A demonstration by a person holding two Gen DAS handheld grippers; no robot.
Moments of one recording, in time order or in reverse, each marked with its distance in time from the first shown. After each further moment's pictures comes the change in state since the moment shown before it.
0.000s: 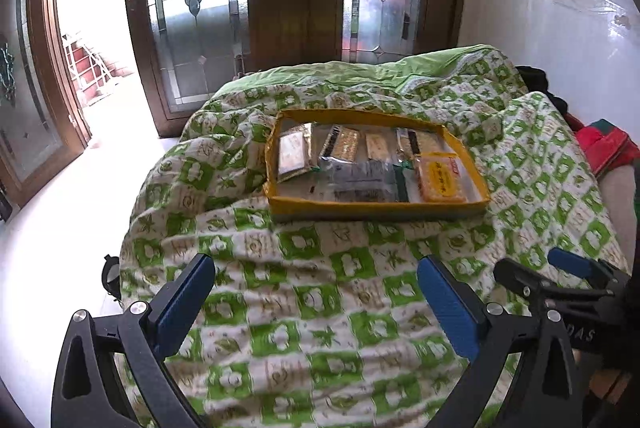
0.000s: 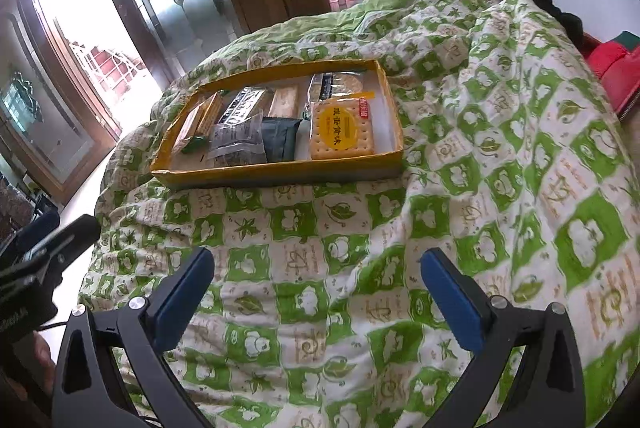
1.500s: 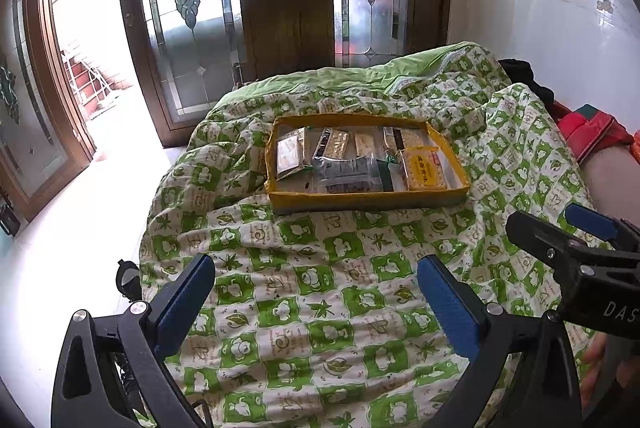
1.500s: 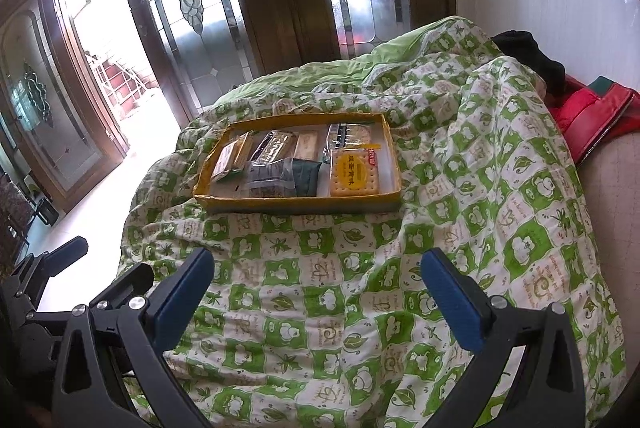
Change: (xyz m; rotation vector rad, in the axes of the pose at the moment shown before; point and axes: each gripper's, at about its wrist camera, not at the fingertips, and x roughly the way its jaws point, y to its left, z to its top) left arm -0.042 -0.011 -0.007 0.052 -0.017 0.020; right arm -0.075 0.028 0.001 -0.044 -0.124 -0.006
